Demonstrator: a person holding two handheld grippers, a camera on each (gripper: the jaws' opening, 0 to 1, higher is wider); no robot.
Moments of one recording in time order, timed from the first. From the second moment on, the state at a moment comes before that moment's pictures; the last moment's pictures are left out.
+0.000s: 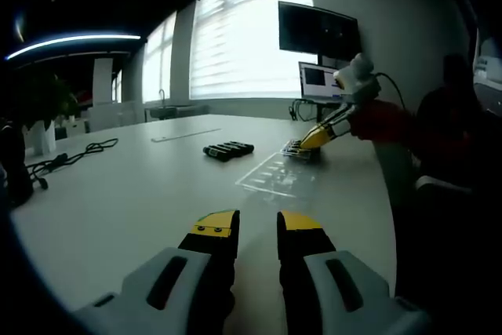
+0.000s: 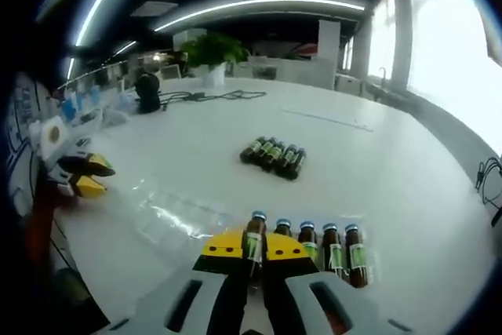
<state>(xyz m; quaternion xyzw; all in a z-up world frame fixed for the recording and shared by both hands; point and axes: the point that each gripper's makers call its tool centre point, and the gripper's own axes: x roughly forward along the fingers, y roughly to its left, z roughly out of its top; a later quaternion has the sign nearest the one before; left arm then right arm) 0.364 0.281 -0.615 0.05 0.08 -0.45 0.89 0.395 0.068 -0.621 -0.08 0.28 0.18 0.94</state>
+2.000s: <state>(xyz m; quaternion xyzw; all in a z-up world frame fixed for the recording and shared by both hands) 0.364 0.281 -0.615 0.04 0.08 -0.46 0.89 0.434 0.063 -0.591 -0.08 0.21 0.16 0.96</state>
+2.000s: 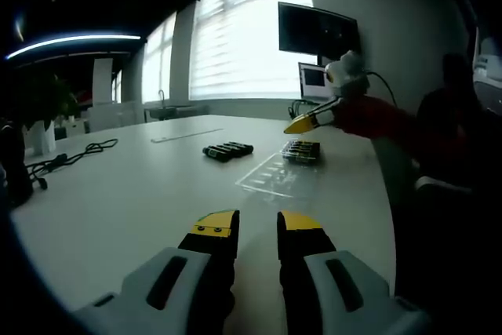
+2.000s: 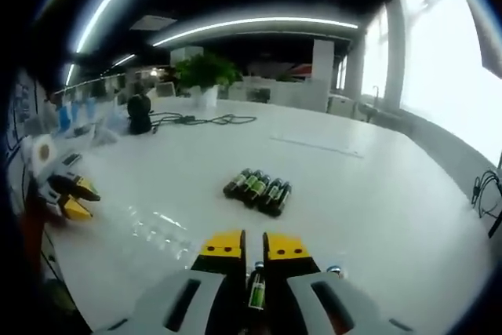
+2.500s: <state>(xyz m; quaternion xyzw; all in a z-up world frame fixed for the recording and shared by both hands) 0.364 0.281 -0.615 0.04 0.08 -0.46 0.88 0.486 0.060 -0.592 -0.11 0.20 0.16 0.96</state>
